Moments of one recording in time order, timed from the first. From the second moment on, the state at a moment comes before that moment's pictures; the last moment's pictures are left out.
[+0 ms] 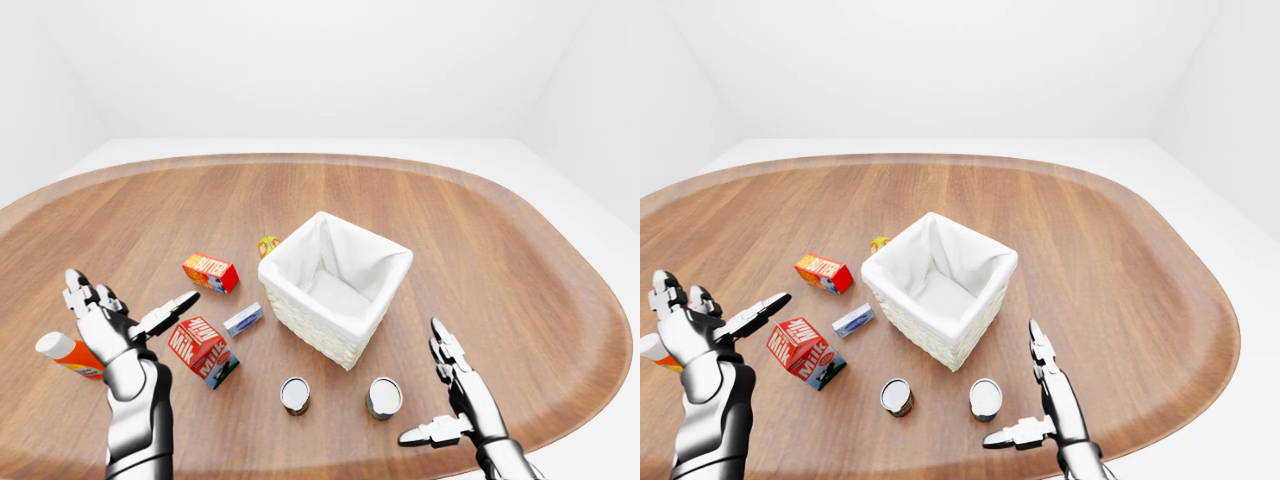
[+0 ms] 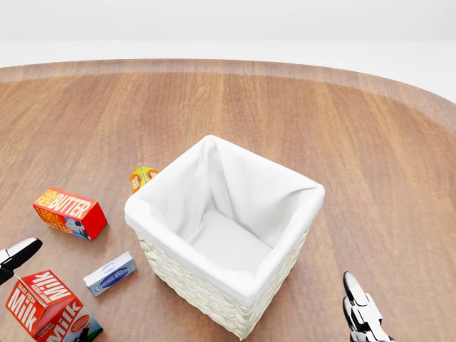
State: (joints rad) left arm -0.05 0.16 0.39 0.05 -0.24 -0.09 0.34; right arm 0.52 0.06 -0.17 -0.25 -0.16 -0.09 0.38
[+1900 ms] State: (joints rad) left arm -0.05 0.16 0.40 0.01 -0.23 -0.09 0.34; right arm 0.36 -0.05 0.06 0.18 -0.25 -0.09 0.13
